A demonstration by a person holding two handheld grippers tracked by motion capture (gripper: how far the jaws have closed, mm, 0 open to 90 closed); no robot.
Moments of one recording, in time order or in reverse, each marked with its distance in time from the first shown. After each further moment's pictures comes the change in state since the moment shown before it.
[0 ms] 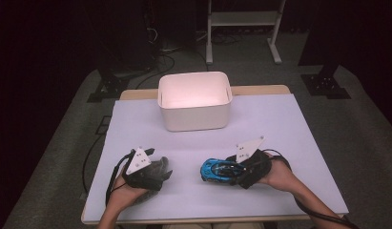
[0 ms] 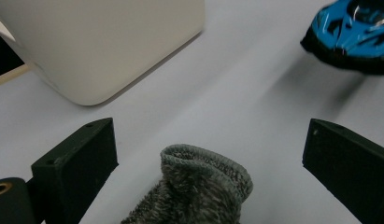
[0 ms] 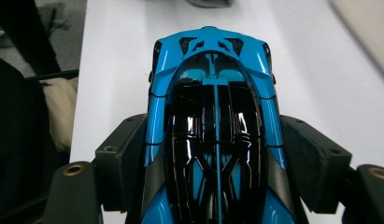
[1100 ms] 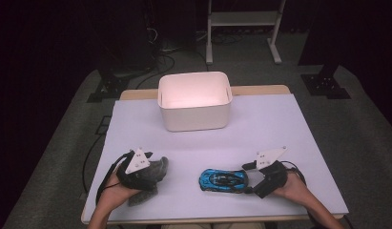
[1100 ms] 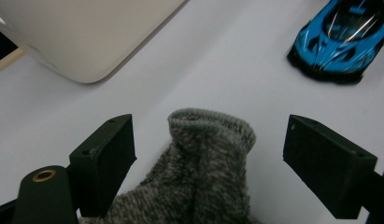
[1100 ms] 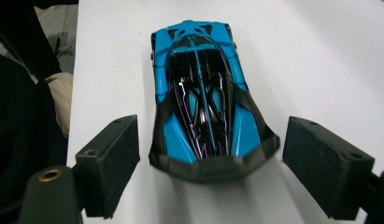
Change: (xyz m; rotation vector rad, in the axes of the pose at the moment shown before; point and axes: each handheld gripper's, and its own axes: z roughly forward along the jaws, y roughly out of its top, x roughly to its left) left arm 0.006 0.004 -0.011 0.184 -0.008 0.146; right arm 0.005 -0.070 -0.011 -0.089 -0.009 0.162
